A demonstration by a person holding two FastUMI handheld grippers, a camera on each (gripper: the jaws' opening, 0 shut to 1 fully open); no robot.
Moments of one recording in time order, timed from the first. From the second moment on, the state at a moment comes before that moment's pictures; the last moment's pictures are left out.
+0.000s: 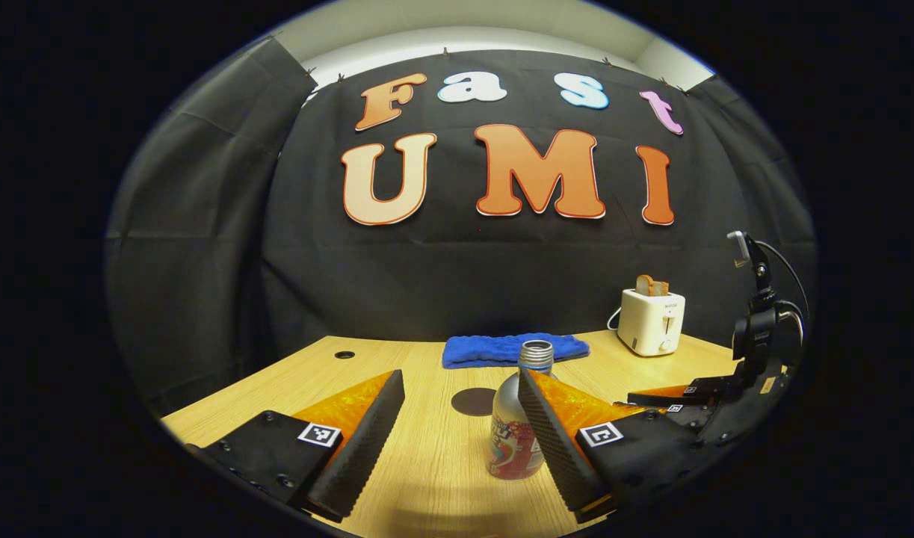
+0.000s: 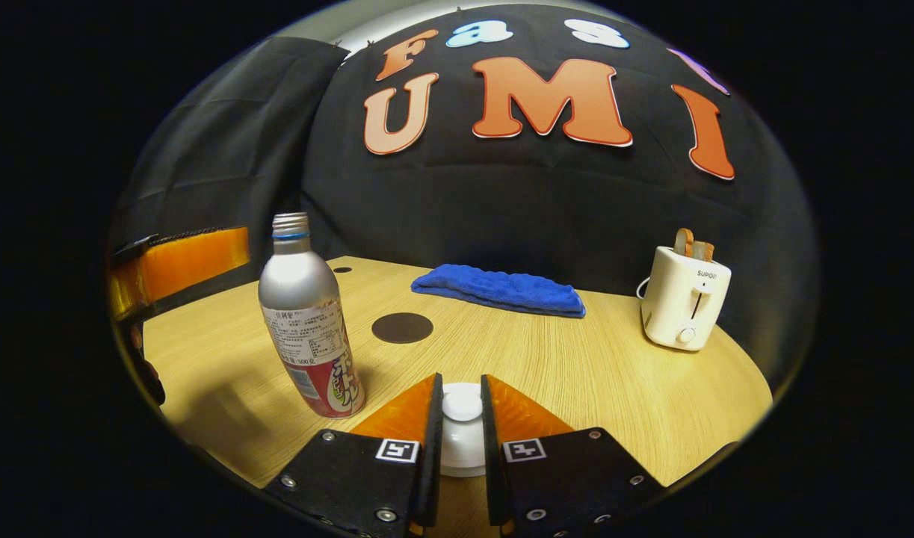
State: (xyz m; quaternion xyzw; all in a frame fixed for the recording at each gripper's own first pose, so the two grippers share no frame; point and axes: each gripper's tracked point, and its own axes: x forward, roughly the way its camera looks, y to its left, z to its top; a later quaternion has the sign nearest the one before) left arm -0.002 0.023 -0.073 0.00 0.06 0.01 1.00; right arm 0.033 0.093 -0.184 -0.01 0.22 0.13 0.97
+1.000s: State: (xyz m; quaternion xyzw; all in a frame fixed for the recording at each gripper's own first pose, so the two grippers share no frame) left arm 0.008 -0.036 -0.132 -0.01 0.12 -0.05 0.99; right arm 0.016 0.039 -0.137 0.02 0.18 0.10 0.98
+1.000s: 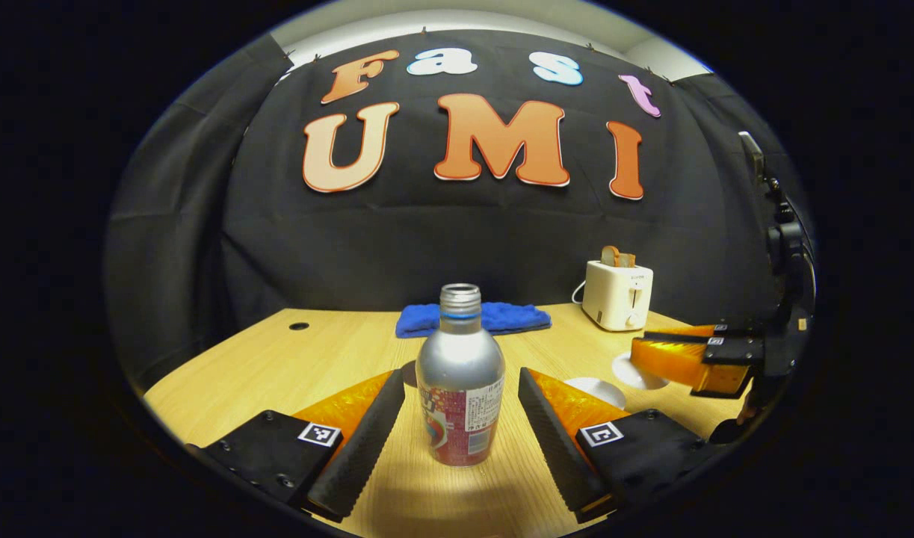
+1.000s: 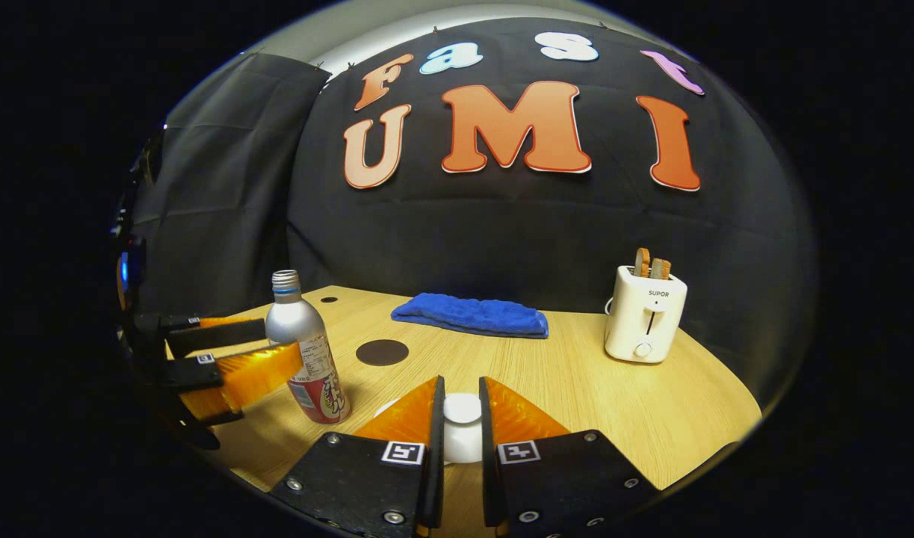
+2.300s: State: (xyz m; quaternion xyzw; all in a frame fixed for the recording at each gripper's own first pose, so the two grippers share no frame) left arm 0.041 -0.012 -0.164 0.11 0.16 0.00 0.98; right arm 0.005 -0.016 -0.130 0.02 0.17 0.05 0.98
